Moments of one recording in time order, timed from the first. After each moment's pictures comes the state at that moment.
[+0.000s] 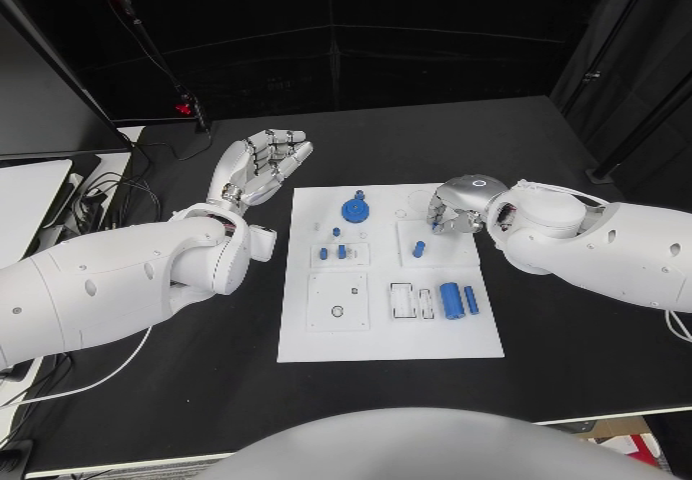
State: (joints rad) left arm 1.26 -0.69 -0.24 1.42 -0.17 -0.60 0.68; left_hand 1.25 0.02 -0.09 0.29 0.25 0.49 0.16 0.50 0.10 0.60 0.24 0.45 0.08 0.36 0.23 0.61 0.17 0.12 0.50 0.29 0.07 0.58; right arm 1.17 -0.91 -0.08 1.48 -1.75 -0.19 -0.21; right_hand 1.70 0.04 -0.05 0.29 0.05 1.06 0.11 0.19 0.08 1.13 0.06 0.19 0.06 1.47 0.01 1.56 1.31 0.05 1.46 0.11 1.43 1.31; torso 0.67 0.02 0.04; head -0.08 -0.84
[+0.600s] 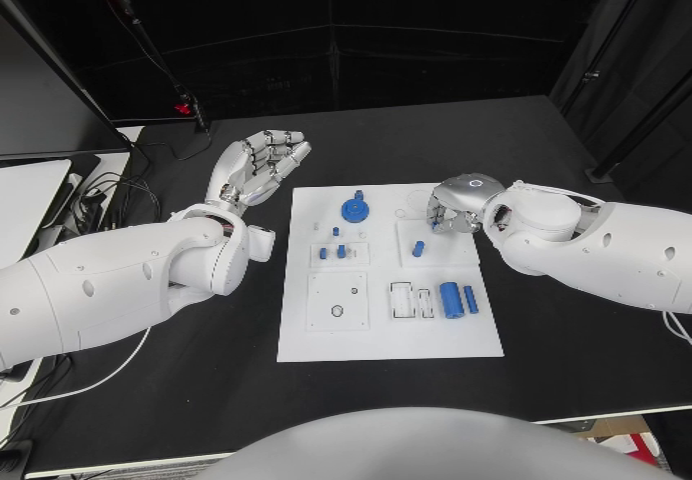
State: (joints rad) left arm 1.26 -0.69 -0.24 1.43 -0.16 -0.60 0.68; left_hand 1.26 0.03 -0.09 0.29 0.26 0.49 0.16 0.51 0.10 0.60 0.24 0.46 0.07 0.36 0.23 0.61 0.16 0.12 0.51 0.29 0.07 0.57; right arm 1.17 -0.91 -0.08 1.49 -1.81 -0.20 -0.24; right_hand 1.72 0.04 -0.03 0.29 0.05 1.13 0.11 0.20 0.08 1.21 0.06 0.16 0.06 1.47 0.00 1.56 1.31 0.04 1.47 0.10 1.45 1.31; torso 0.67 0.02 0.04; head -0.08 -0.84
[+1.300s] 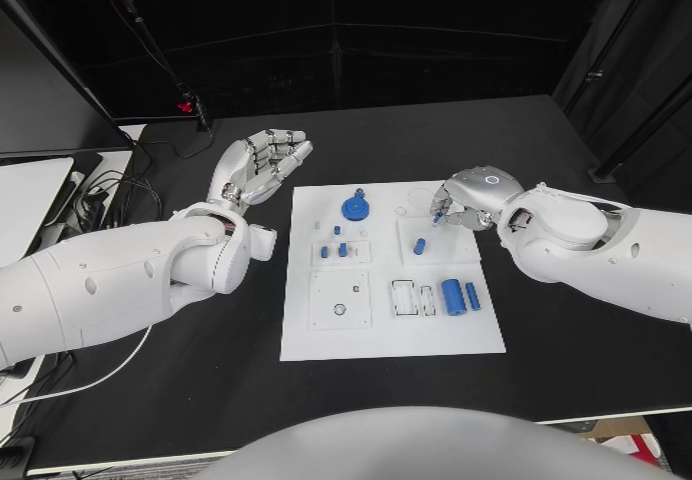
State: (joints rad) left arm 1.26 -0.69 -0.24 1.42 -0.16 -0.59 0.68; left_hand 1.27 0.04 -0.09 0.29 0.27 0.49 0.16 0.51 0.10 0.60 0.24 0.47 0.07 0.36 0.24 0.62 0.15 0.12 0.51 0.29 0.07 0.57; right arm 1.16 -0.99 -0.08 1.58 -1.84 -0.36 -0.23; right_hand 1.73 0.03 -0.01 0.29 0.05 1.13 0.11 0.19 0.08 1.23 0.06 0.14 0.06 1.47 0.00 1.56 1.31 0.04 1.47 0.10 1.46 1.31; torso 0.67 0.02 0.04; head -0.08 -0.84
